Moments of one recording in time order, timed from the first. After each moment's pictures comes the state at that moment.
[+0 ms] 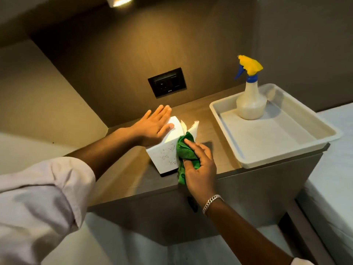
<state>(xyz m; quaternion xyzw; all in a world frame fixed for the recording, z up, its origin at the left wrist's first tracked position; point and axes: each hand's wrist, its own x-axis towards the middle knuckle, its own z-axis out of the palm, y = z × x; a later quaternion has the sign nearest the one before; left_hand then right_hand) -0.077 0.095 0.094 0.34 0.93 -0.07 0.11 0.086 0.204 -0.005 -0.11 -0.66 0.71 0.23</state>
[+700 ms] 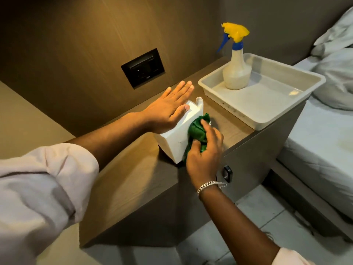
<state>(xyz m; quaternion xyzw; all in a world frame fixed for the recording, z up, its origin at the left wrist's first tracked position) -0.109 0.095 0.074 0.61 0.79 0.01 0.05 0.045 0.110 -0.021 -0.37 -0.64 0.53 0.42</state>
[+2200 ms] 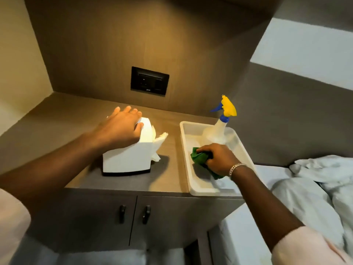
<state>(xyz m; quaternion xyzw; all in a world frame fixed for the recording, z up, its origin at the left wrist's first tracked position) -0.051 0.112 0.064 0.21 0.96 0.16 -0.06 0.021 0.408 0.051 -0.02 -0.99 0.16 -0.03</state>
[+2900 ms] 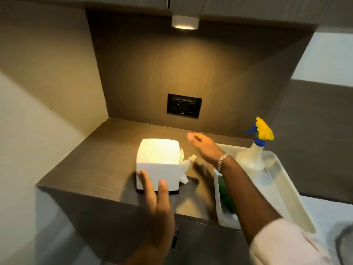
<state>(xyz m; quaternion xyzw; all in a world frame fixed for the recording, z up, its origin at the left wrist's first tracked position) 0.102 0.186 0.034 -0.15 0.66 0.72 -0.17 -0.048 0.309 0.089 0.05 -0.89 0.45 -0.09</state>
